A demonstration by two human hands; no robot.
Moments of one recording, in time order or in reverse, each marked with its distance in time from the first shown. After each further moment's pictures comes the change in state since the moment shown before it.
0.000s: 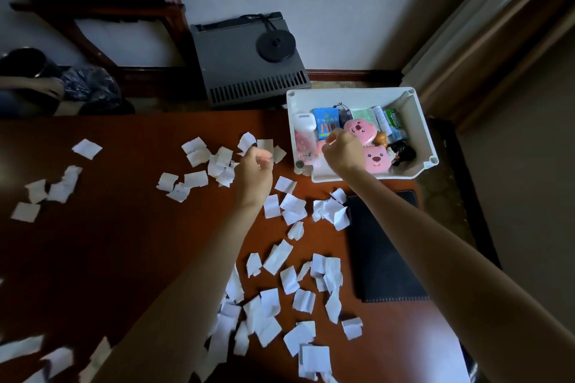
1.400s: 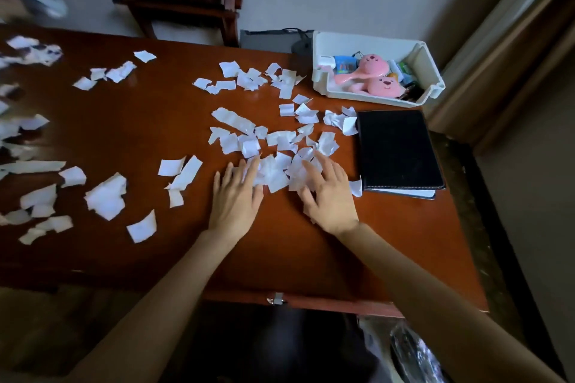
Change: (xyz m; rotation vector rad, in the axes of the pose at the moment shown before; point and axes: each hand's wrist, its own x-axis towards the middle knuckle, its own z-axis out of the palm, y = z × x) left_hand -0.202 -0.215 0.023 0.679 0.163 0.332; right_hand -0.259 0.114 0.104 -0.223 0.065 -0.647
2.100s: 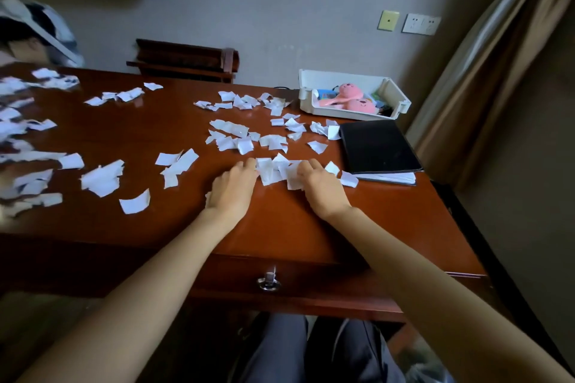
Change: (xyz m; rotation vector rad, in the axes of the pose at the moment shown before) left_hand -0.022 0.019 0.000 0.186 0.229 0.077; right_hand -0.028 -0.010 -0.002 -0.110 0.045 -0.070
